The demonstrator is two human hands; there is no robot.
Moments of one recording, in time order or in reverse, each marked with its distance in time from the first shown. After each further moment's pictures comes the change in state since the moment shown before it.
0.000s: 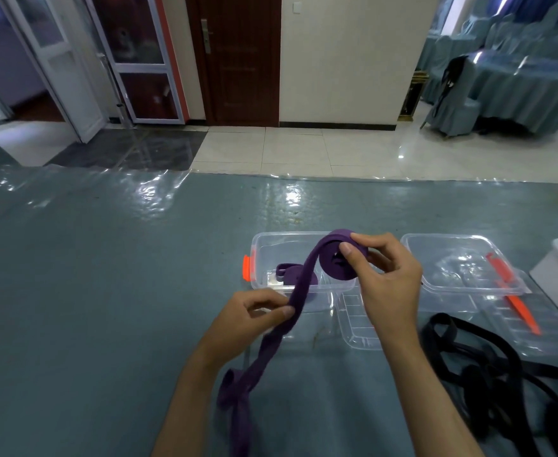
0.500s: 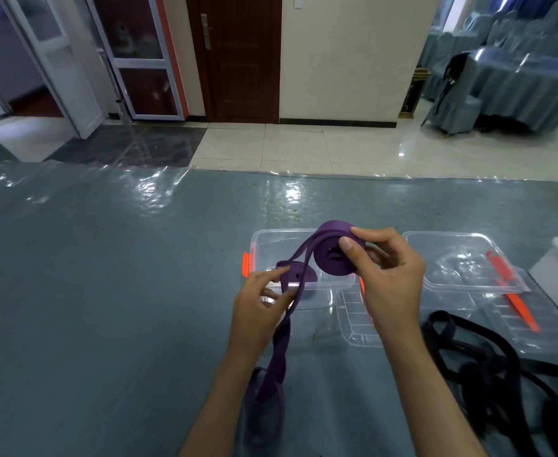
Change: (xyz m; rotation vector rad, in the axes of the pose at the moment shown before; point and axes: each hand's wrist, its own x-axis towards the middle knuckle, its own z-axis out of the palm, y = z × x) left_hand 0.019 -0.031 0.032 0.260 0.420 0.113; right_hand -0.001 -0.008 0.001 0.113 -0.016 0.033
